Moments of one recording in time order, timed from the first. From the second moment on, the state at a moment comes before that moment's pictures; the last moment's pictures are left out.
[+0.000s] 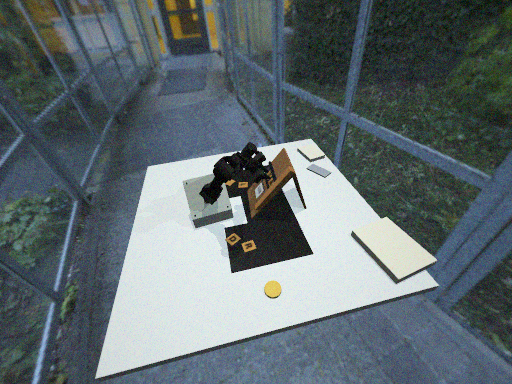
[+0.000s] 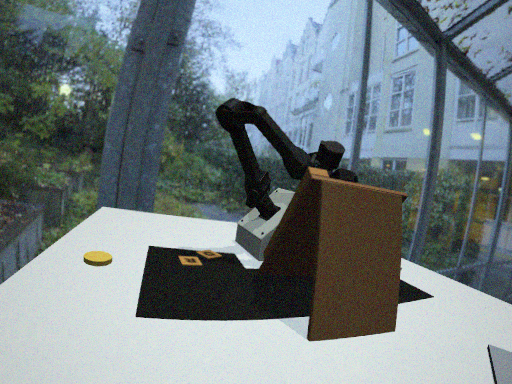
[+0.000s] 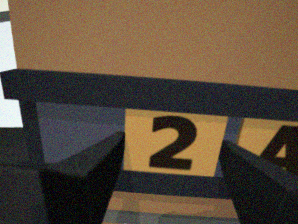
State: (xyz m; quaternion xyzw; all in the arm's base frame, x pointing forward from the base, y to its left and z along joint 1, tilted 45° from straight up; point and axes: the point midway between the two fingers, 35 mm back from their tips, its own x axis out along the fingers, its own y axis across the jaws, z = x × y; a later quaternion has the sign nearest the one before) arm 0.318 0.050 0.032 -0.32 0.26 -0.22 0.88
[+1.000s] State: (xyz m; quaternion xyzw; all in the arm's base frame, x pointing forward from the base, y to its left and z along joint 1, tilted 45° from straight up) arm 0.296 0.065 0.037 -0.33 0.27 -0.22 0.88
